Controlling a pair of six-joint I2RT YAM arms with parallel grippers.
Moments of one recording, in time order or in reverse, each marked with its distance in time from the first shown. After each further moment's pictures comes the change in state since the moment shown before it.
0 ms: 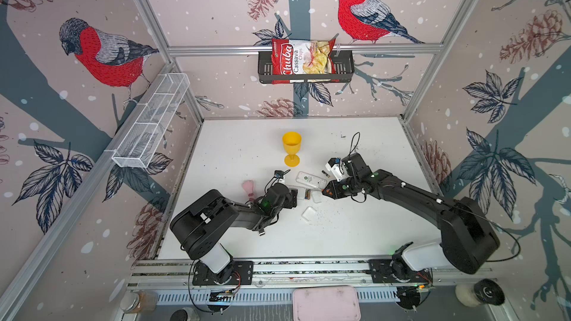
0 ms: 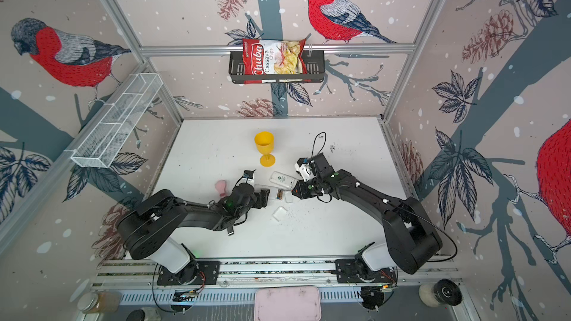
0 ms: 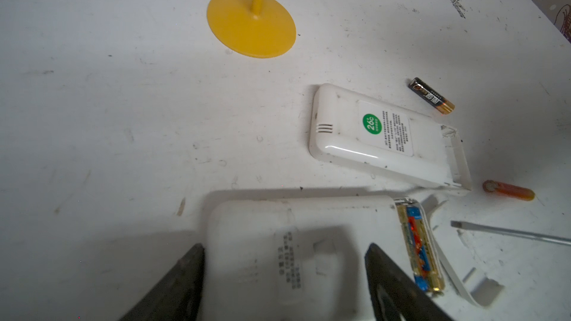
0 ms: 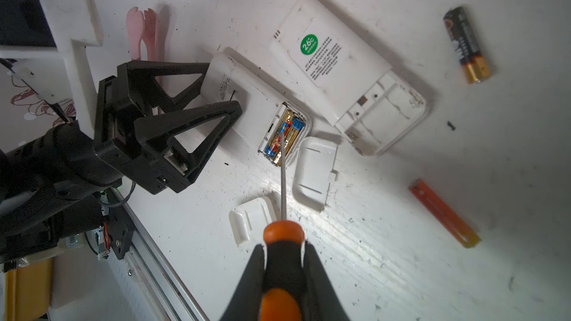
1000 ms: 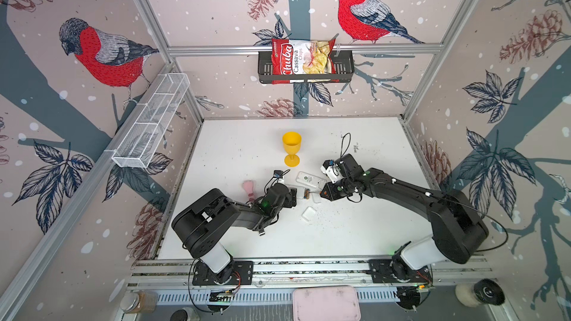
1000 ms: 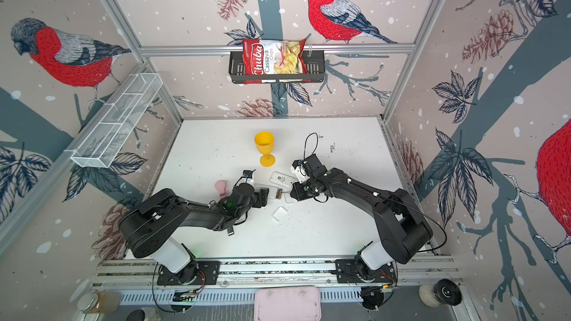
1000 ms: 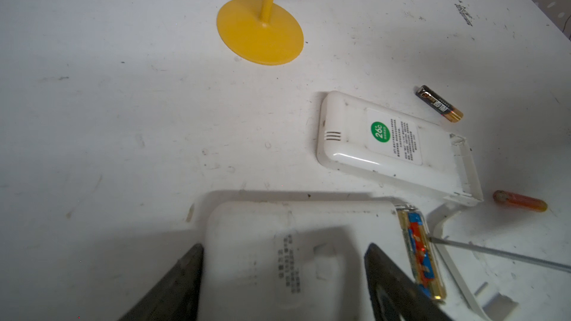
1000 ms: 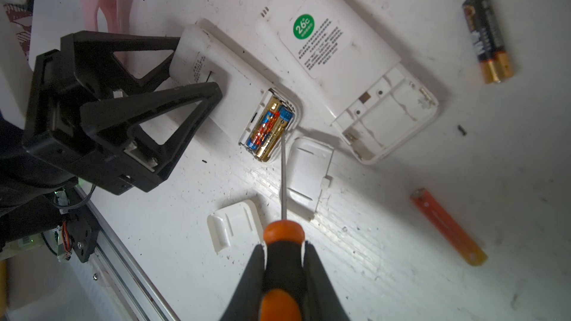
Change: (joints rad) left arm 0.000 0.017 -0.002 0.028 -0.024 -0.003; right arm 0.053 0.097 0.041 -0.006 0.055 -0.028
